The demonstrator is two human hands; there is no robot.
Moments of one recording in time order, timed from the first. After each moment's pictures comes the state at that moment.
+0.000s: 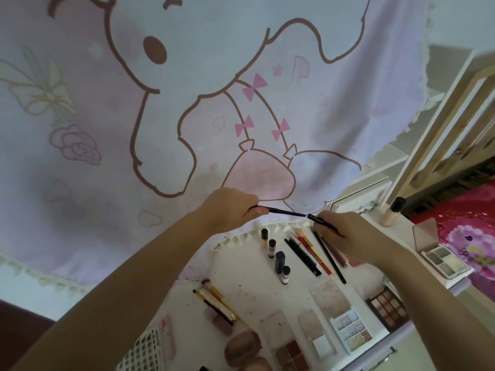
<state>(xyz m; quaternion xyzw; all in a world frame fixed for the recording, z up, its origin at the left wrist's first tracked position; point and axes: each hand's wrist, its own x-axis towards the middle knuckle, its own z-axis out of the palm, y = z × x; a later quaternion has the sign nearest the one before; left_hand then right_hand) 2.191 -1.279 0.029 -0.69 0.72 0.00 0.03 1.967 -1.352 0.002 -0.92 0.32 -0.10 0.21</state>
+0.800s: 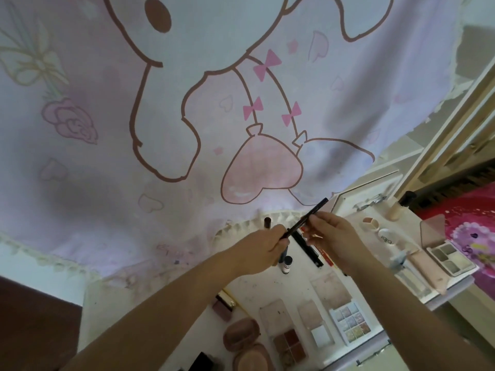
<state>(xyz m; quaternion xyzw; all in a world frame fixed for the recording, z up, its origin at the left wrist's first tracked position) 2.141 -1.254 -0.040 -0.66 0.66 0.34 -0.16 1.997 -1.337 -0.040 -0.51 0.36 -0.29 0.73</state>
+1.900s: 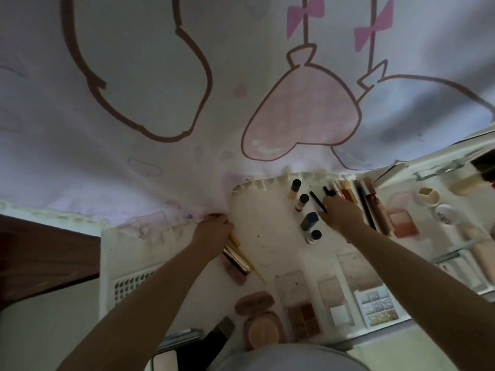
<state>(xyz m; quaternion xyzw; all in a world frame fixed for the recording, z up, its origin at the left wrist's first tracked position) 2.243 -1.216 -0.187 -0.79 0.55 0.19 0.17 2.052 -1.419 -0.191 -0.88 0.42 0.16 0.13</state>
